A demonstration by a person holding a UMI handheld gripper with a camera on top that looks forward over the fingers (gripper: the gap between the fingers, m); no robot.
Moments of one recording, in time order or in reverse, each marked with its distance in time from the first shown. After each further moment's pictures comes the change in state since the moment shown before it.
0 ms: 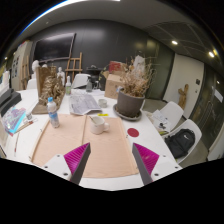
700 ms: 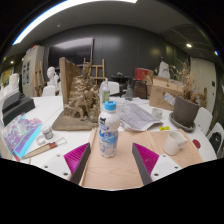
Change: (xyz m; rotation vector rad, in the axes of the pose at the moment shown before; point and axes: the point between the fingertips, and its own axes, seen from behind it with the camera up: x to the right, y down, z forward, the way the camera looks) arm -0.350 -0.052 0.187 0.128 -0.193 0.026
